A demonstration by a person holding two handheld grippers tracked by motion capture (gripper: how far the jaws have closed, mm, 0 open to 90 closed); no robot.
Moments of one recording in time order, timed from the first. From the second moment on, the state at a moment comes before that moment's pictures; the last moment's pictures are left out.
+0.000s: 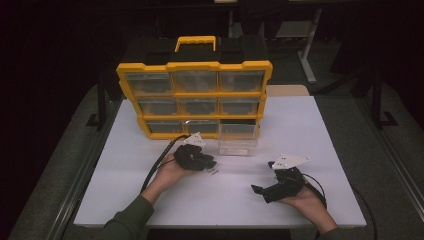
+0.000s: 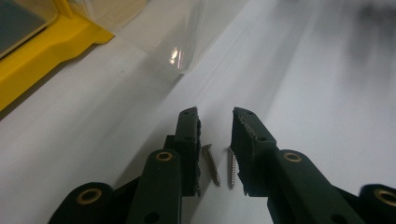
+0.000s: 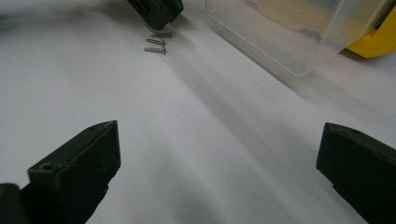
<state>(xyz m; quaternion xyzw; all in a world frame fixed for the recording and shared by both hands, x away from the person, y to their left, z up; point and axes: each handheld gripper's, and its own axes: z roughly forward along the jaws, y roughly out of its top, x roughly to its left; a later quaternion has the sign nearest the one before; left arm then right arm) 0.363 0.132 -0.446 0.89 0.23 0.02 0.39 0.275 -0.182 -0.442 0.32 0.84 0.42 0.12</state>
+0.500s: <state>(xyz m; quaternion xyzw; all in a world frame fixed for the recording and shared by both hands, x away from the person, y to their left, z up) 0.364 0.130 -0.453 0.90 0.23 0.02 0.37 0.275 -0.182 -0.442 0.32 0.84 0.42 0.12</state>
